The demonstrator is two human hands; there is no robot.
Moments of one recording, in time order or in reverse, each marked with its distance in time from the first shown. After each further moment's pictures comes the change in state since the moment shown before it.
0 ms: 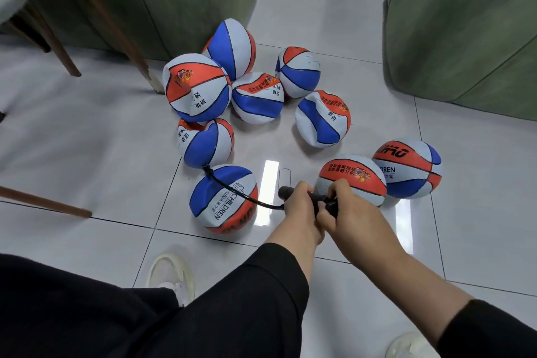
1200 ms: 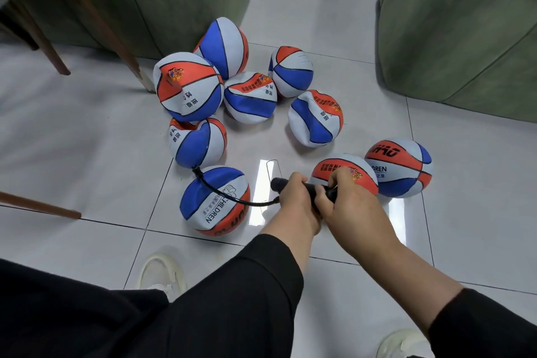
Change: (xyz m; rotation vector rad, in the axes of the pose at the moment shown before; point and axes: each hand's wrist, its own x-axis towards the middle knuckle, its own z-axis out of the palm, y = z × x) left_hand 0.001 0.007 0.016 -0.033 0.001 -0.029; right_hand 0.008 -0.006 -0.012 0.041 0.093 0.068
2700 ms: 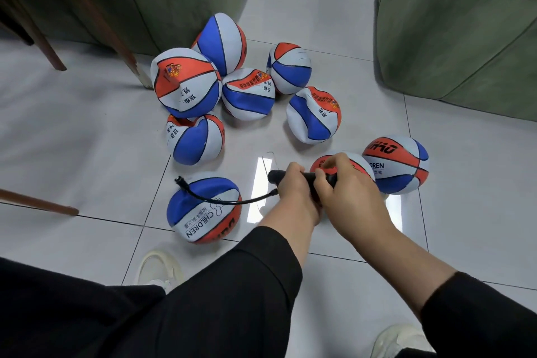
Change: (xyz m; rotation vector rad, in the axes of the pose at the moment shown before) left_hand -0.001 0.006 0.006 -0.026 -0.026 0.048; right_hand 0.014 -0.004 -0.002 0.049 0.055 0.029
